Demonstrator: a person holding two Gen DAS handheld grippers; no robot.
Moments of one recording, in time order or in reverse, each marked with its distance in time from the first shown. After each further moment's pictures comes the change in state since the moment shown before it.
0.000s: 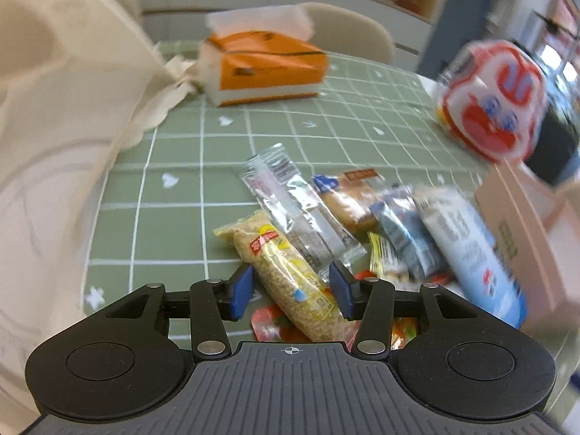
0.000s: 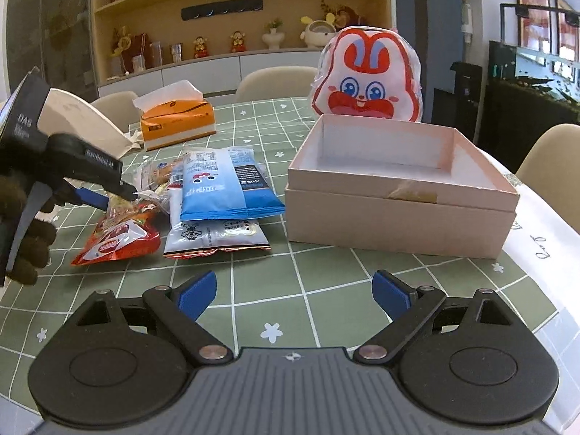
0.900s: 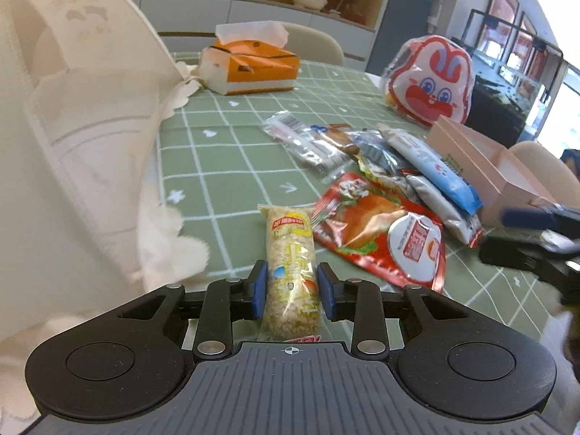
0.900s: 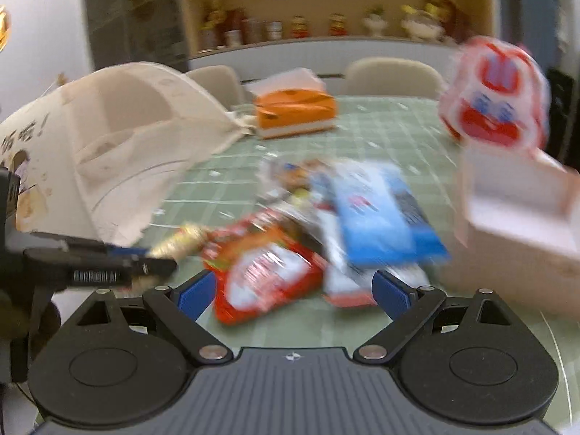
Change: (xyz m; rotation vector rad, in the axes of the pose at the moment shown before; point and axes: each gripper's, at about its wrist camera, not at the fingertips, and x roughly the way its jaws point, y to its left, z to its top) left arm -0.081 0.066 -0.088 0.075 -0.079 -0.155; right arm 0.020 0.106 0.050 -0.207 0.082 0.293
